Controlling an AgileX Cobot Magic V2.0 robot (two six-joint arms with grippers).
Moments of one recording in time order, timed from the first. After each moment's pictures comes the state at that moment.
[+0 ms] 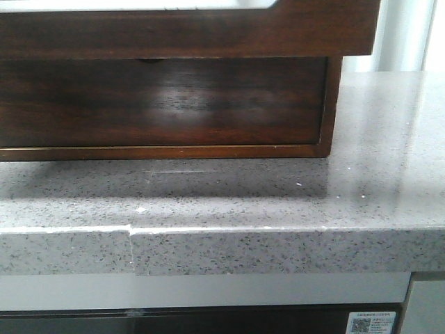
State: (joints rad) left arm -0.52 0.30 -0.43 0.87 -0.49 -0.01; right arm 0.63 1.34 -1.22 0.40 0.43 -0.91
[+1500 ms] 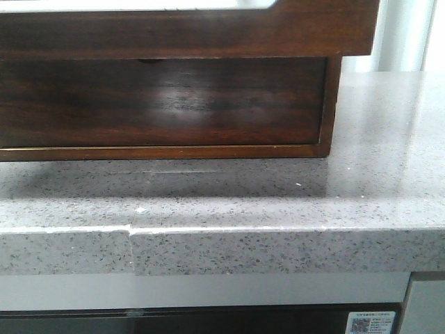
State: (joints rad) left arm -0.52 0.00 -0.29 0.38 0.22 -0.22; right arm 0.63 0.69 -0.85 0.40 0.62 -0.63
